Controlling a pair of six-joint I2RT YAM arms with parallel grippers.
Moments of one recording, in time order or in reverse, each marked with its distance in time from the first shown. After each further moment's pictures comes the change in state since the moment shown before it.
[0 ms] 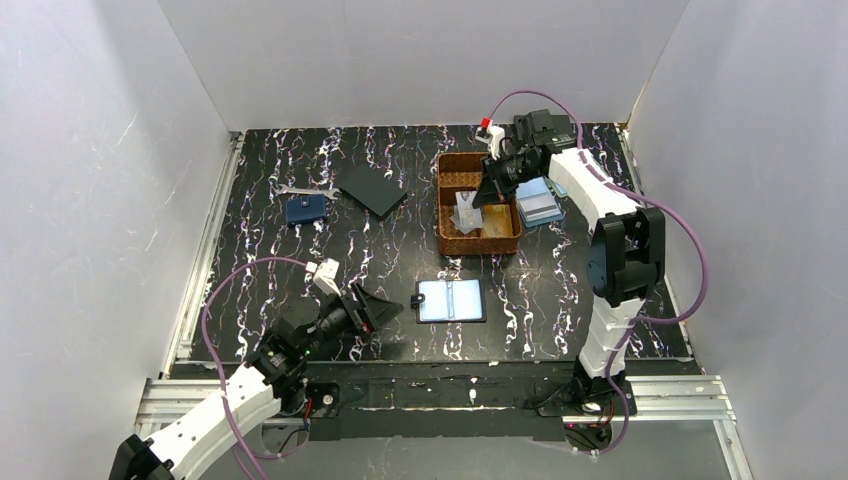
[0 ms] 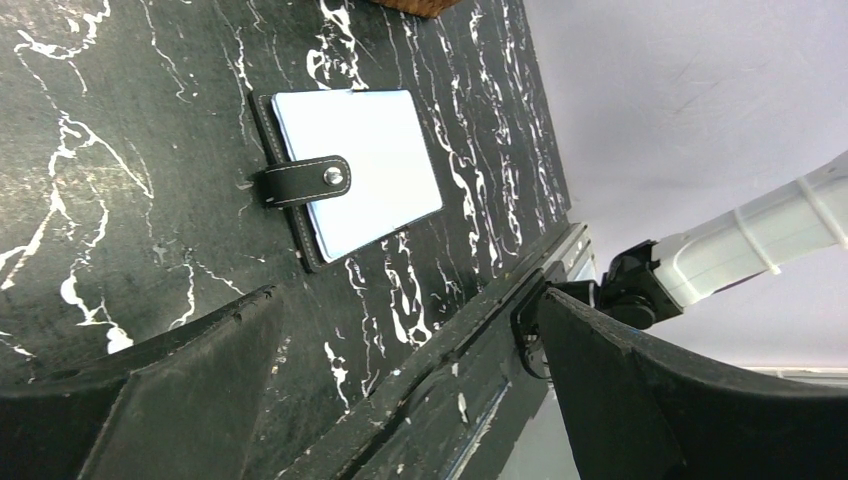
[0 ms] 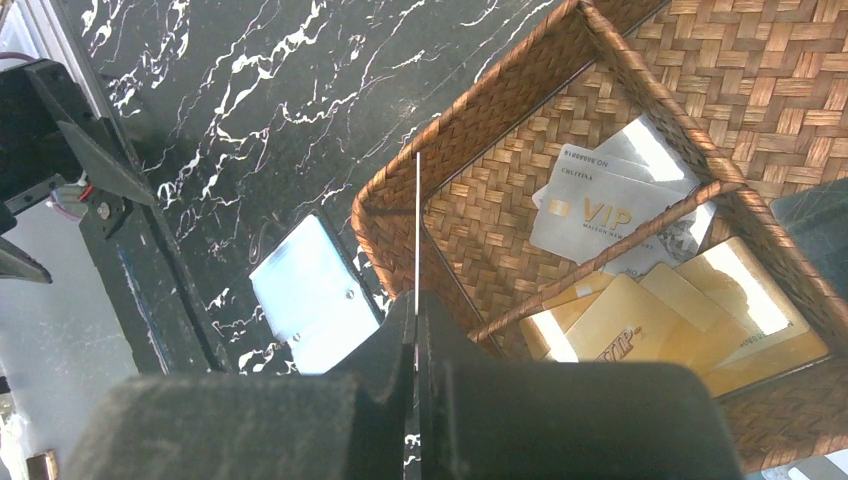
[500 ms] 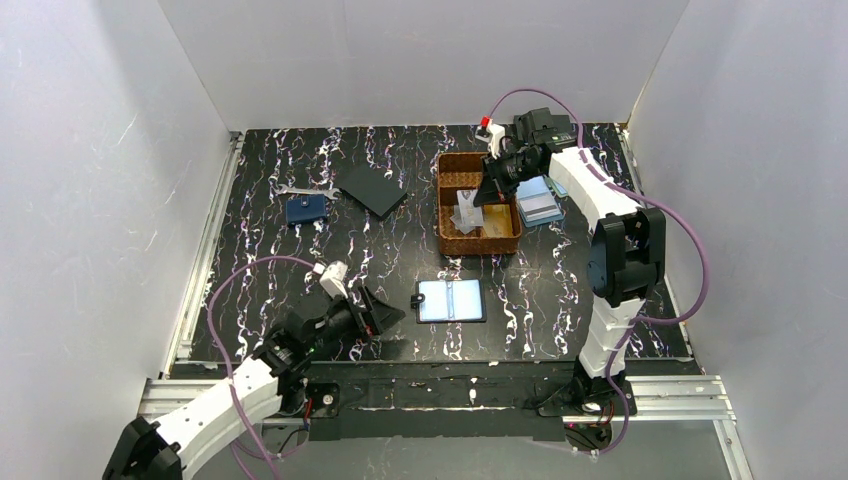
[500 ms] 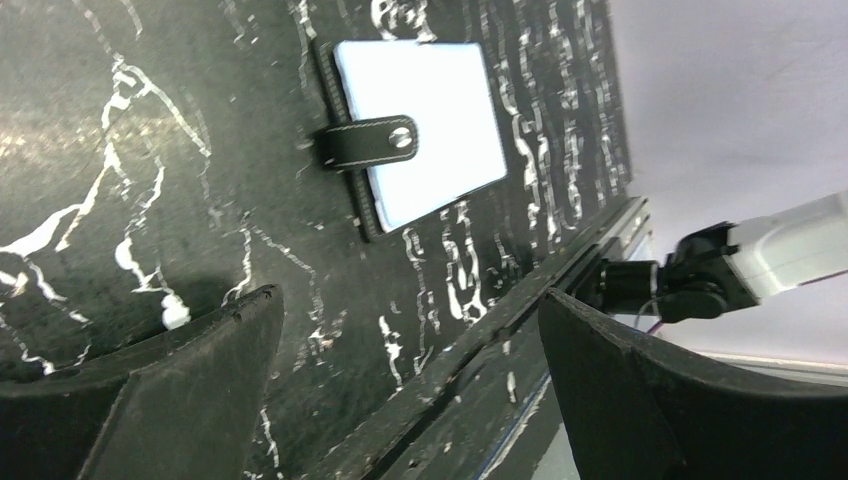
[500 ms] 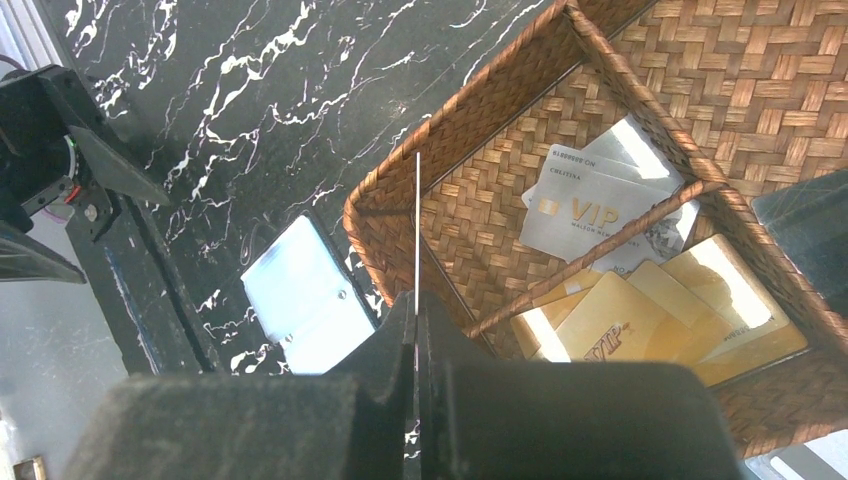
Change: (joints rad) left arm 0.000 0.099 0.000 0.001 0.009 0.046; right arm 0.000 0.002 0.014 -0.013 0.027 -0.006
